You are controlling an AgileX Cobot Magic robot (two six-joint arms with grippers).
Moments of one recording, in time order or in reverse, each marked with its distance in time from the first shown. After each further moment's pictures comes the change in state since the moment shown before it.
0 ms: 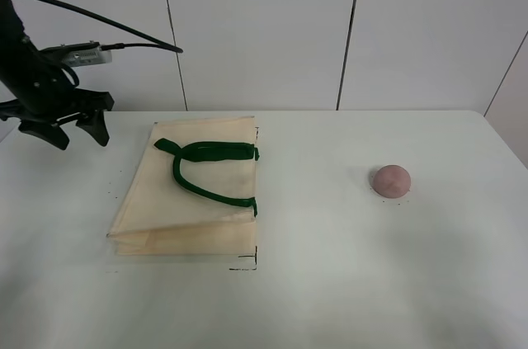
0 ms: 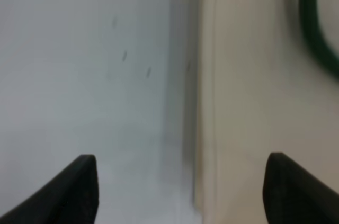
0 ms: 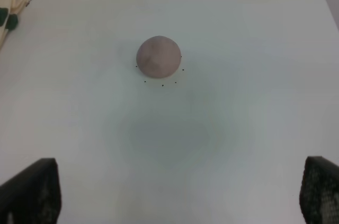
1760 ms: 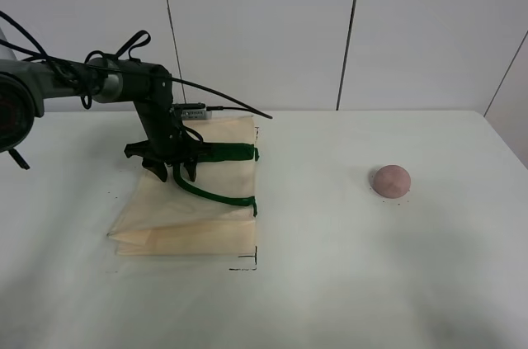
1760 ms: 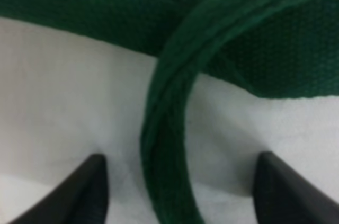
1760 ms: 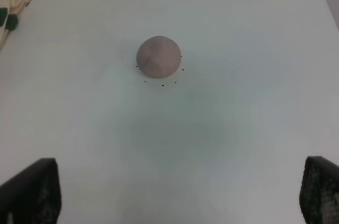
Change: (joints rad) left arm -0.279 0.510 -0.286 0.116 -0.126 -0.303; right arm 0.000 0.000 0.000 0.000 0.000 0.000
